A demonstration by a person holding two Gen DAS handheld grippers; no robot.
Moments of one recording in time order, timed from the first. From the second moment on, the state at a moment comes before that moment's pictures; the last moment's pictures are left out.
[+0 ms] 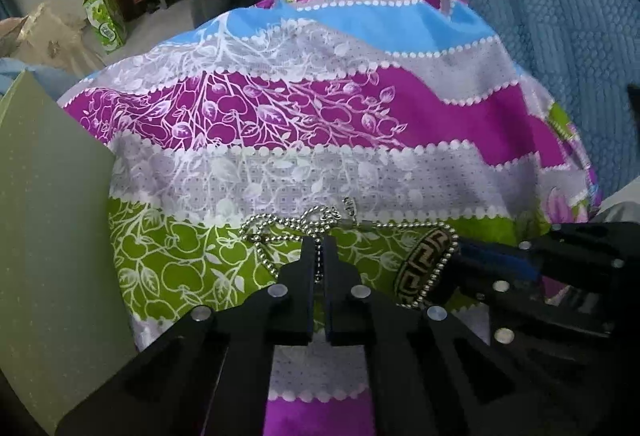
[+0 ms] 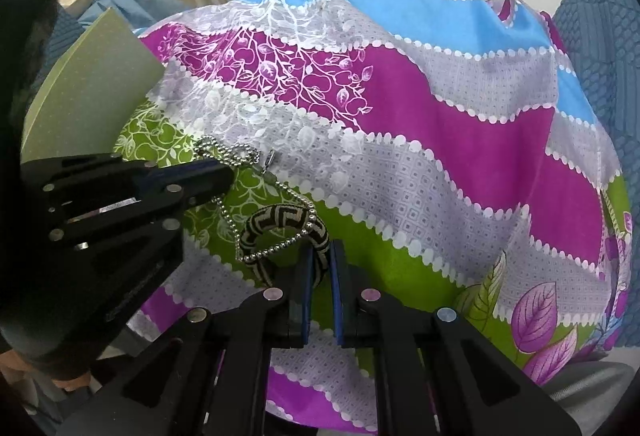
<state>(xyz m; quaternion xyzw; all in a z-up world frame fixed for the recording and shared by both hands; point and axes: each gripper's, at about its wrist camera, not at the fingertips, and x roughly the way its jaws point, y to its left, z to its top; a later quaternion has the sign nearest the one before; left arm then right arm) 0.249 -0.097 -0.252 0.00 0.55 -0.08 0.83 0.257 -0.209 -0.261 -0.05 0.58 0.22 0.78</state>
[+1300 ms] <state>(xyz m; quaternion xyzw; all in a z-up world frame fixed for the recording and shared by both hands) 0.219 -0.020 -0.010 -0.06 0.41 -0.10 0.91 0.270 -0.209 -0.092 -0.03 0.50 0.16 0.85</state>
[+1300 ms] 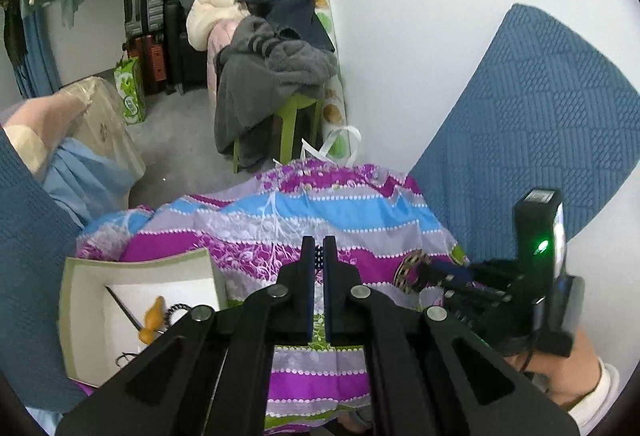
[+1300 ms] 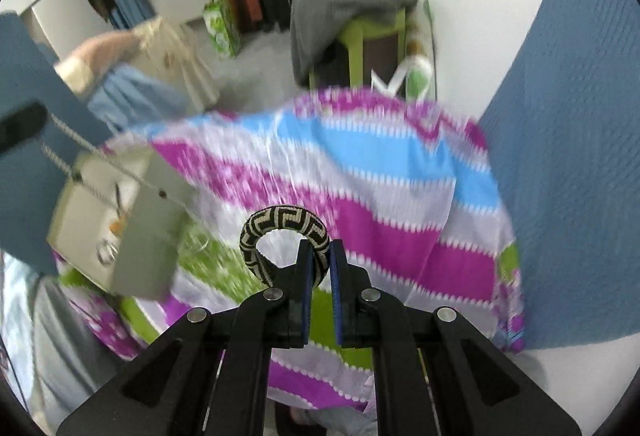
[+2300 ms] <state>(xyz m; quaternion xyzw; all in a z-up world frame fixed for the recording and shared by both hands) 0.174 0.111 0.008 -0.07 0.39 -0.03 0.92 0.255 -0.053 -0.009 -0.03 0.41 0.25 0.87</state>
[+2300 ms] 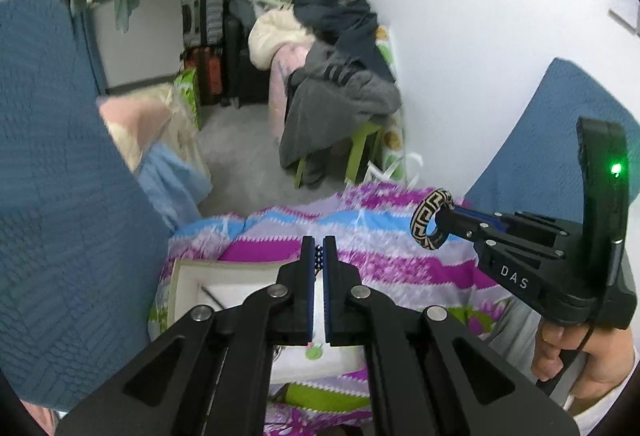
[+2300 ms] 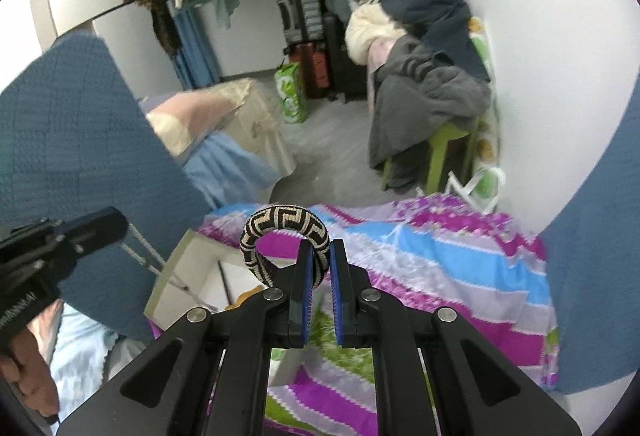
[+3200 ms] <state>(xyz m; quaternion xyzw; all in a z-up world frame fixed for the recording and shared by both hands) 0.166 0.171 -0.154 -0.14 0.51 0.01 0.85 0.240 0.012 -0.156 -0.06 0.52 0.27 0.80</state>
